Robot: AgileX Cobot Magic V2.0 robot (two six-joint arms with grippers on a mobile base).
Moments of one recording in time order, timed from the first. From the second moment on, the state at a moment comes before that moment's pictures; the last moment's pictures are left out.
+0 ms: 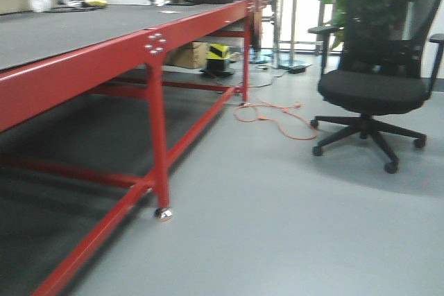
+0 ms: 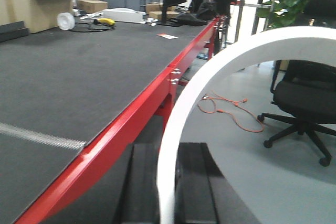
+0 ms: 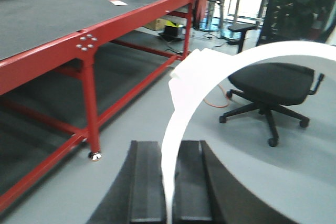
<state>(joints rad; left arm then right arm) 0.05 0.47 -0.65 -0.07 0.32 0.05 -0.14 0.54 -0.84 0.11 0.57 -0.12</state>
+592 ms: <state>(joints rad) 0.05 0.47 -0.65 -0.07 0.32 0.05 -0.14 0.54 -0.84 0.11 0.57 -0.12</state>
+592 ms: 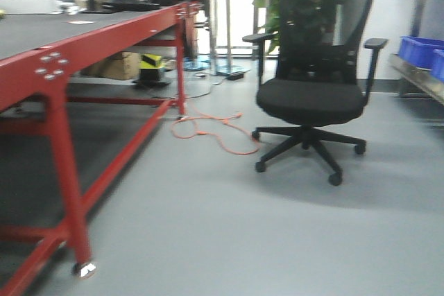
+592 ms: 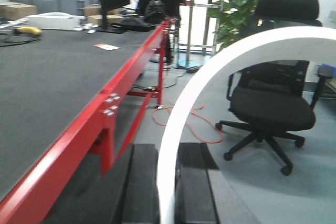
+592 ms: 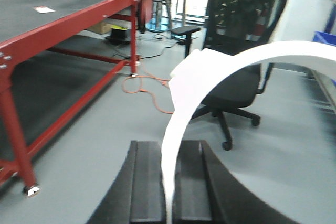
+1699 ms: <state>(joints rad) 0.05 0.47 -0.65 -0.07 0.32 0.05 -0.14 0.54 -0.84 0.11 0.57 -0.12</state>
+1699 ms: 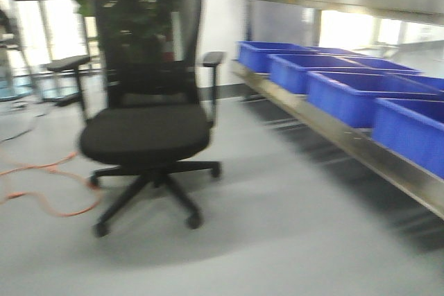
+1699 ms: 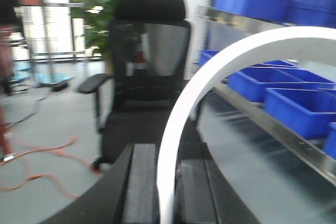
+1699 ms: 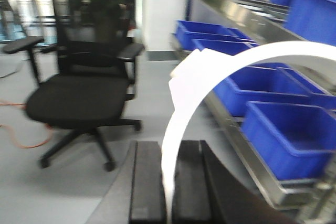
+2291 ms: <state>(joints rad) 0.05 0.47 -0.65 -0.07 0.32 0.05 -0.14 0.54 -0.84 0.11 0.57 -0.12</state>
